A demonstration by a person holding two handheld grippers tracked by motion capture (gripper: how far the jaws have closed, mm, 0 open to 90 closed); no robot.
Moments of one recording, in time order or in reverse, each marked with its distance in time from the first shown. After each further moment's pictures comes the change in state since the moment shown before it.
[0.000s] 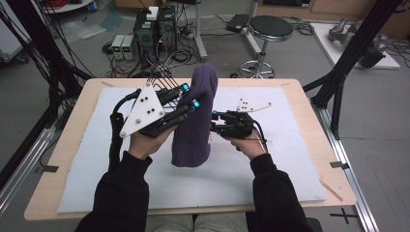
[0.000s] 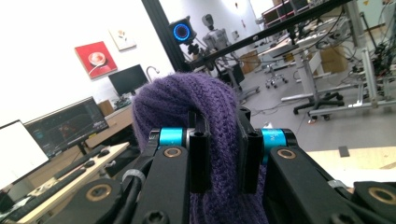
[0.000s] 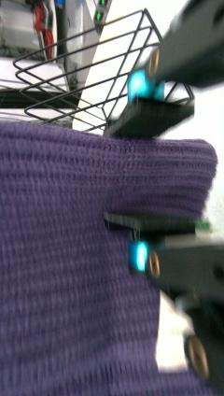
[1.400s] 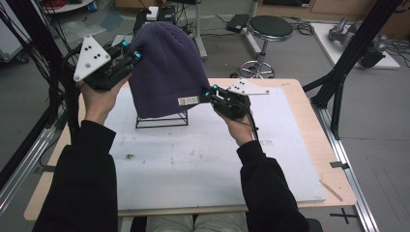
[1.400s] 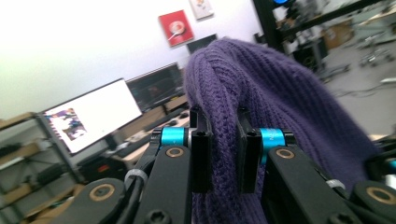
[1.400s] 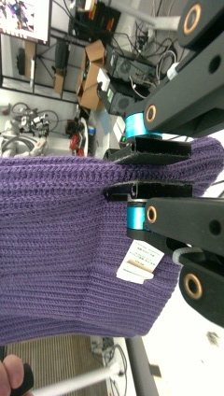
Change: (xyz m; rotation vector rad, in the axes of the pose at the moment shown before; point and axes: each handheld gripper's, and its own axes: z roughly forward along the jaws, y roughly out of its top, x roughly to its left) left arm 0.131 -0.030 -0.041 0.132 0.324 0.024; right arm 0.017 0.065 0.023 -0.082 -0.430 -0.146
